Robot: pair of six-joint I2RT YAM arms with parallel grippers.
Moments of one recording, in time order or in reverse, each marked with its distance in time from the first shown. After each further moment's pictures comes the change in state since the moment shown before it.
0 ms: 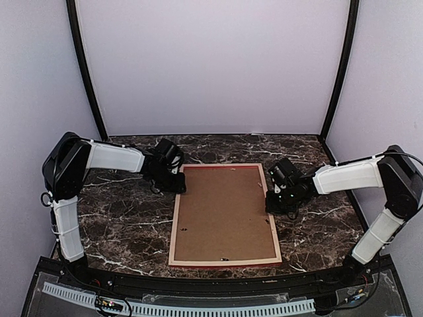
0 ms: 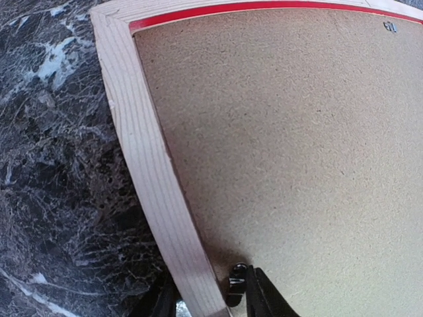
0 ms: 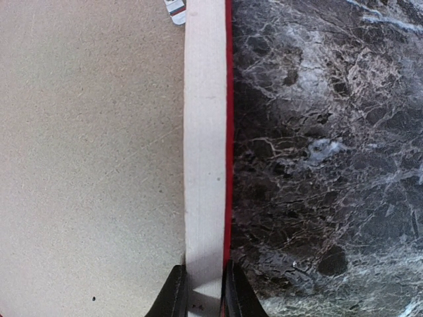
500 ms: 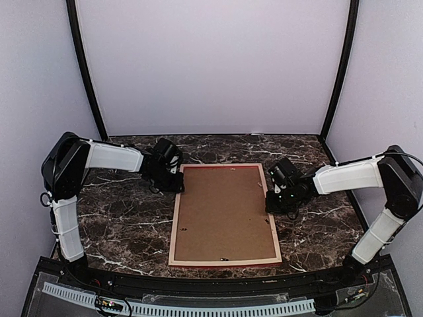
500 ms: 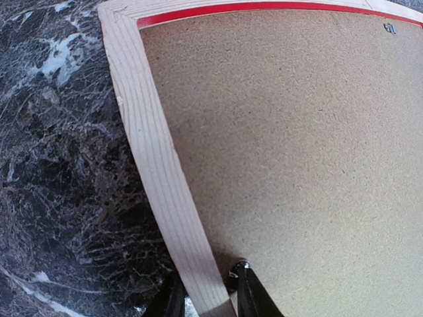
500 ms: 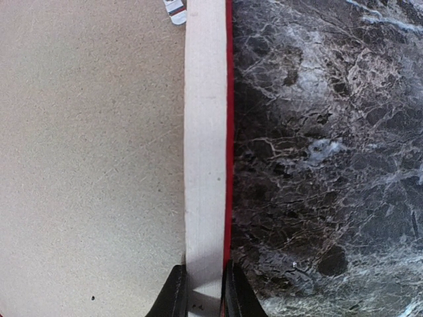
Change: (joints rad) left arm 0.007 -0.005 -0.005 0.003 0.018 -0.003; right arm 0.000 -0.001 -0.003 0.003 0.000 -0.001
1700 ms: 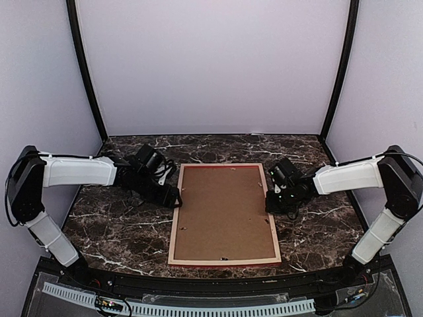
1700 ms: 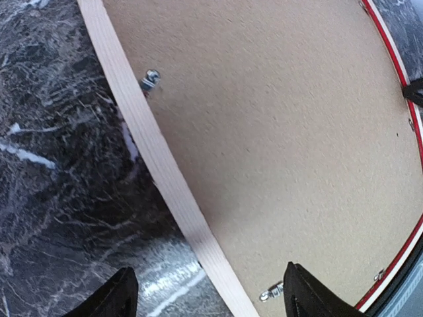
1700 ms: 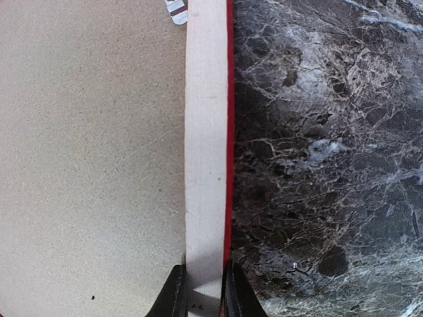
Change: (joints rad) left arm -0.068 -0.362 -0.282 -0.063 0.098 0.026; right arm 0.000 -0.001 -0.003 0.007 0.000 0.005
